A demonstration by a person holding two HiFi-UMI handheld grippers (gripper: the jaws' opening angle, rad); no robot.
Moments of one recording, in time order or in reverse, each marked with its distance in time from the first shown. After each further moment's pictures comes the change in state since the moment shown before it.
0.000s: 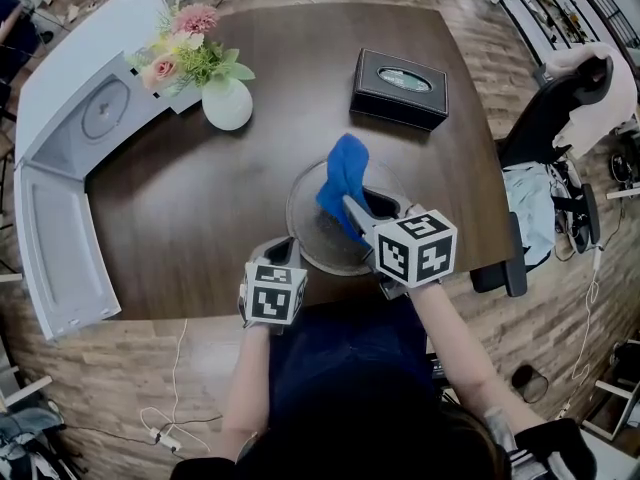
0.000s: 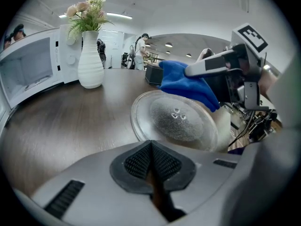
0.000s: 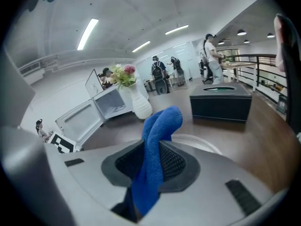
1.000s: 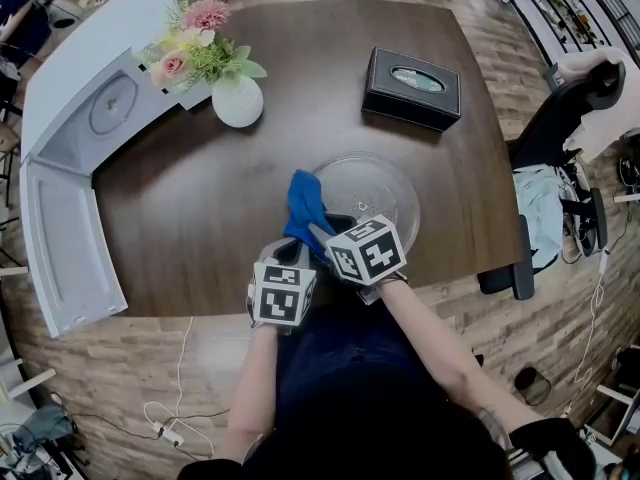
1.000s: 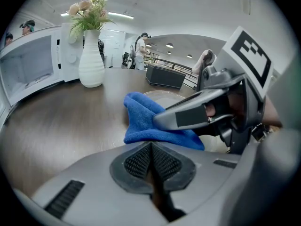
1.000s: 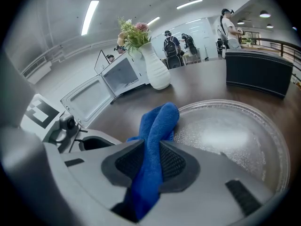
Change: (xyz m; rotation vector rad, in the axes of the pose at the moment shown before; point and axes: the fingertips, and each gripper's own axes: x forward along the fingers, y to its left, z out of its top) left arm 0.000 0.001 0.000 -0.017 -0.002 -0.007; right arm 0.076 0.055 -0.080 -0.061 0.254 0.156
